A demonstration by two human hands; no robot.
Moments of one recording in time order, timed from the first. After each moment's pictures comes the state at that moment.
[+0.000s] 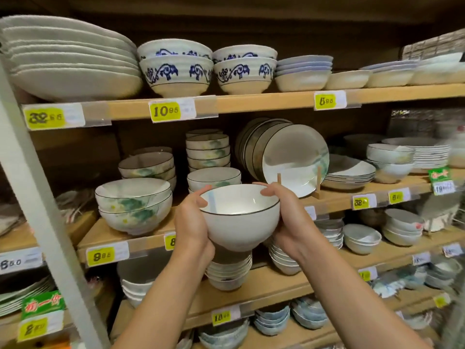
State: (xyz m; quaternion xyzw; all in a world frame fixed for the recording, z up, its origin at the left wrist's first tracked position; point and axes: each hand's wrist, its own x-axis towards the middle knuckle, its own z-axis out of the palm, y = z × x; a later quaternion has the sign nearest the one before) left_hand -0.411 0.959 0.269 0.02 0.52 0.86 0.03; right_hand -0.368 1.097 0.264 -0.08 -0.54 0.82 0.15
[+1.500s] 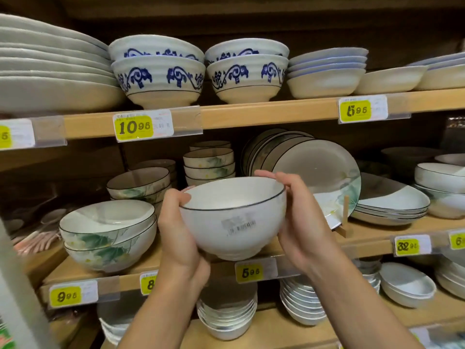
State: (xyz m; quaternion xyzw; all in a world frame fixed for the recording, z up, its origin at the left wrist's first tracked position) left_hand -0.454 1.008 0.292 0.10 0.45 0.89 -0.04; right_hand -0.426 1.153 0.295 0.05 -0.53 0.83 0.17
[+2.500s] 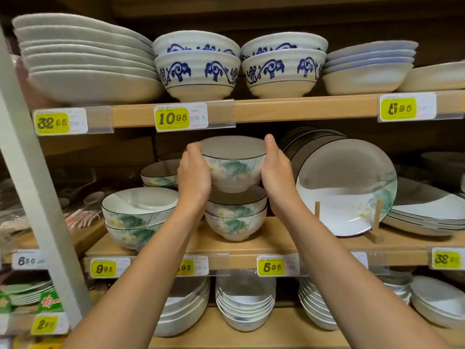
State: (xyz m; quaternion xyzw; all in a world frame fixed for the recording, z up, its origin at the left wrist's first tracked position) left_hand -0.534 0.987 0.328 0.08 0.68 0.68 -0.25; right_hand -0.517 1.118 0.319 0.03 -0.69 0.66 0.29
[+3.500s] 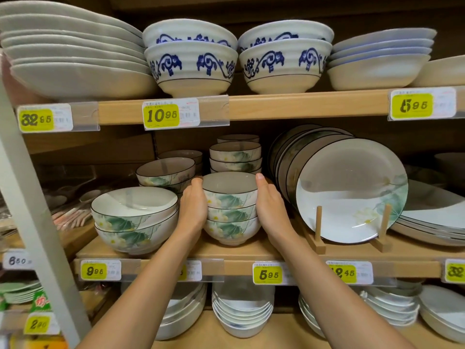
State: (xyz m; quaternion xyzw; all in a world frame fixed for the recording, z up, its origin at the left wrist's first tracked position) left_hand -0.576 0.988 0.269 0.01 0.70 0.69 -0.15; right_hand -0.565 1.136 0.246 -0.01 -0.74 0.63 0.23
